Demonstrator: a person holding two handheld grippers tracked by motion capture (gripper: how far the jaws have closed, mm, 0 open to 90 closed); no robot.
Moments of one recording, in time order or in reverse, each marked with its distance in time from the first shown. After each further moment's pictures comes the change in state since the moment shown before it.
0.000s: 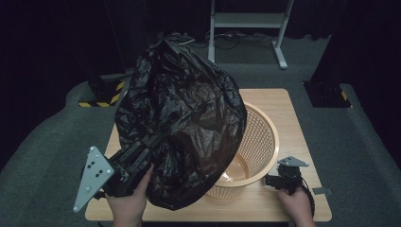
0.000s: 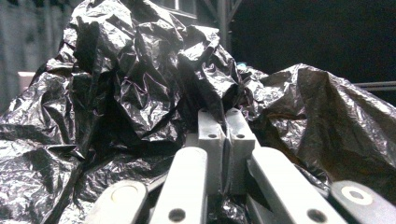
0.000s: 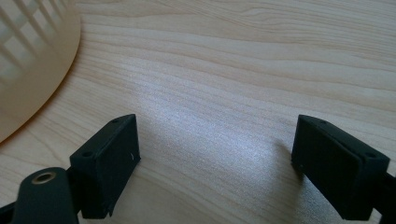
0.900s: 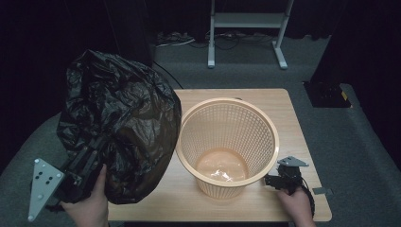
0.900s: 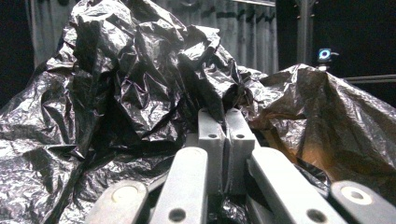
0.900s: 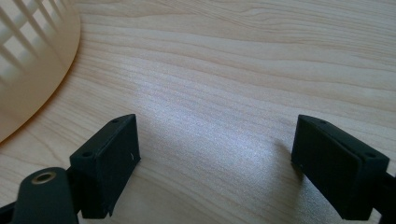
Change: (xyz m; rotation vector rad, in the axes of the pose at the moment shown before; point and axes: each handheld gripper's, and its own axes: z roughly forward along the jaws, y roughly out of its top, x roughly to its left) left arm 0.057 -0.006 -0.067 0.038 0.306 0.057; right arm 0.000 0.000 0.000 -0.001 -0.002 -0.002
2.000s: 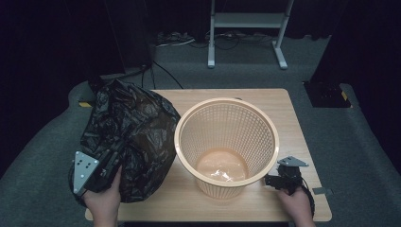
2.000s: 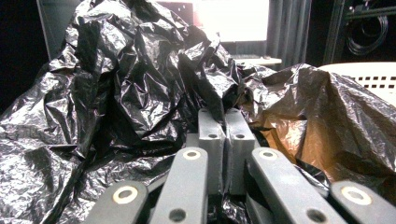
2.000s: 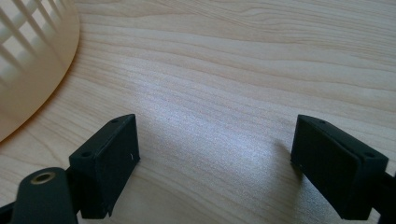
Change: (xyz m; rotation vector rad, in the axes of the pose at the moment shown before) left arm 0.019 -0.081 0.024 0.237 0.077 0.000; right arm 0.000 0.000 0.000 0.000 -0.003 0.001
